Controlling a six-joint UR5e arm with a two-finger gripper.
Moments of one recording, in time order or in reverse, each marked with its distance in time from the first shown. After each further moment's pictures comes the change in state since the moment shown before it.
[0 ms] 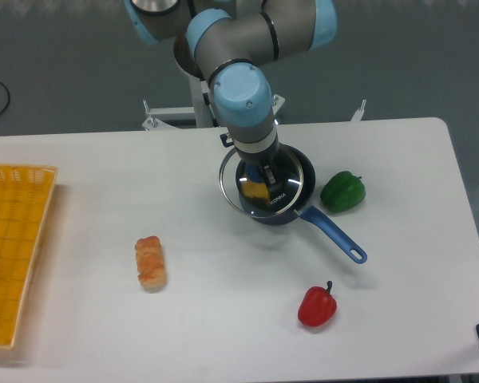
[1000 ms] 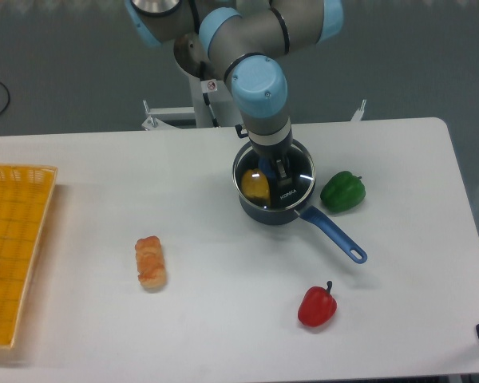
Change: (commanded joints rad) arm 0.051 0.017 -0.038 0.029 0.002 0.161
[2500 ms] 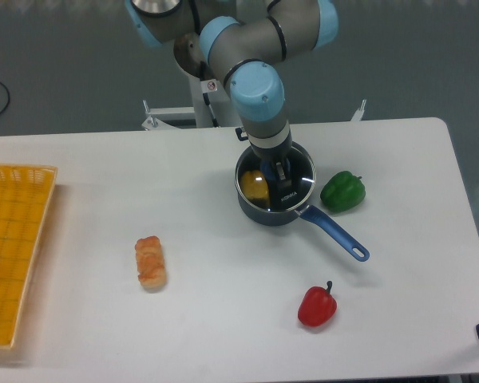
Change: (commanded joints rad) arm -0.002 -0.003 -0.068 0.095 0.014 0.000
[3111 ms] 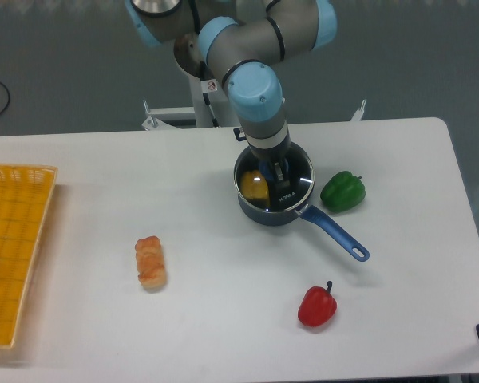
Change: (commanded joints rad) arm -0.006 -0.002 -0.003 0.000 0.003 0.002
